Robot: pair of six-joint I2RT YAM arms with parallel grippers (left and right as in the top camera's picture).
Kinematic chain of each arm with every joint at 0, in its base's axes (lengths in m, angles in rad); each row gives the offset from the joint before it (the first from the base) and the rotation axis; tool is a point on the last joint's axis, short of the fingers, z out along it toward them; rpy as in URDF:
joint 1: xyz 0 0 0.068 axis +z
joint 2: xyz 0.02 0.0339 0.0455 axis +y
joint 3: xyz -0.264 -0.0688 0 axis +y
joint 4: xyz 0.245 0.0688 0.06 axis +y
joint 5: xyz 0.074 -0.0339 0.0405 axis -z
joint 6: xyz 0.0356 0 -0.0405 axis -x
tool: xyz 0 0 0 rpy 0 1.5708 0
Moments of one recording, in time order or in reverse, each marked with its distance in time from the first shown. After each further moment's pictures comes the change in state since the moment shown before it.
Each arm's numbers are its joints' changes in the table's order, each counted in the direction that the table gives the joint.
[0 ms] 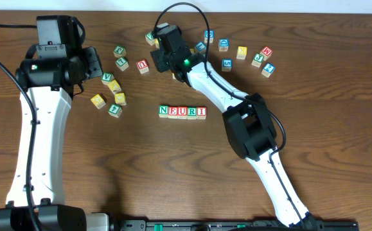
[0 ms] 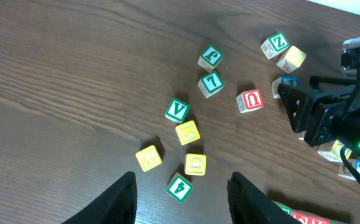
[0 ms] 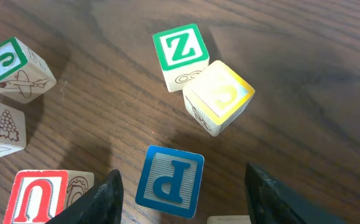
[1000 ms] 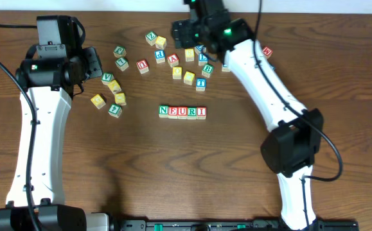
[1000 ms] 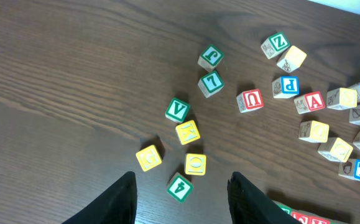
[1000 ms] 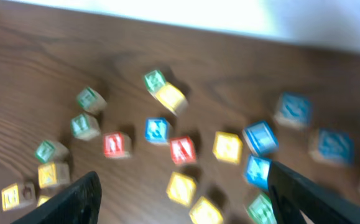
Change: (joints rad) left arm 0.000 0.000 0.000 0.002 0.000 0.000; right arm -0.098 -0.389 0.002 0.406 -0.087 -0.095
